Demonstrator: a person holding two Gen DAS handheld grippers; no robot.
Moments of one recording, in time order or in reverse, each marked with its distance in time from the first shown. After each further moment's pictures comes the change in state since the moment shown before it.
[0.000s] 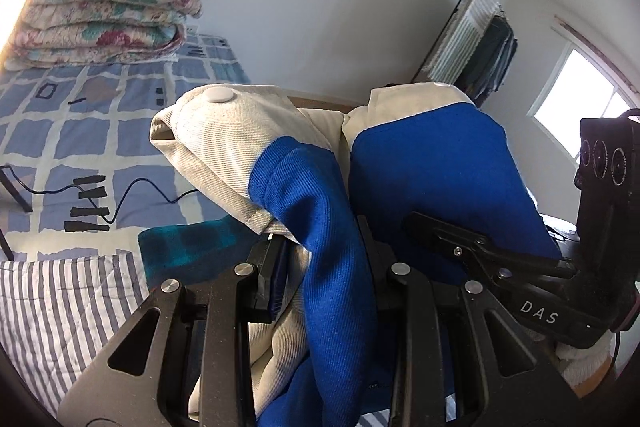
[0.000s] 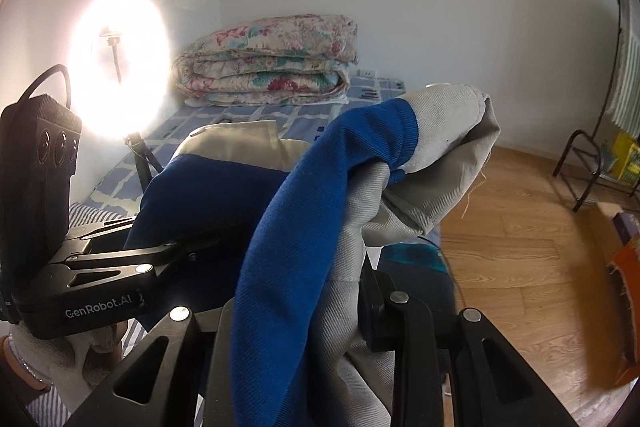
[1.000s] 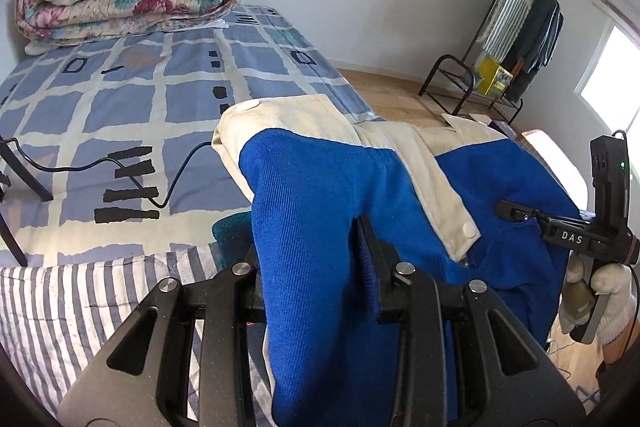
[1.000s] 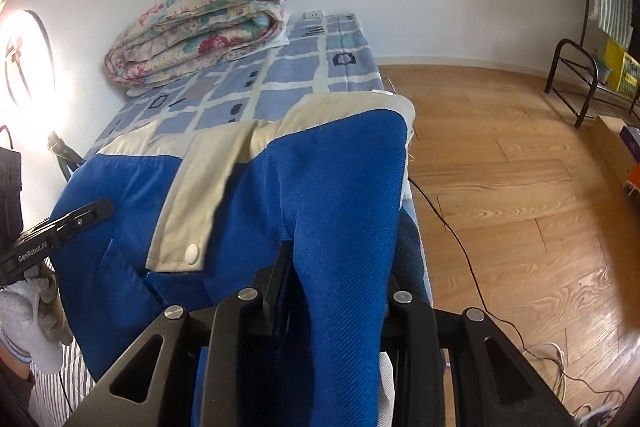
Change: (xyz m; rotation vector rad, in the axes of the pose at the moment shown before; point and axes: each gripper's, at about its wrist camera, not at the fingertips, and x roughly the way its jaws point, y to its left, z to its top) left arm 0.062 0.091 -0.027 0.020 0.073 0.165; right arm 0.106 -0.120 -0.055 0.222 0.145 -0.032
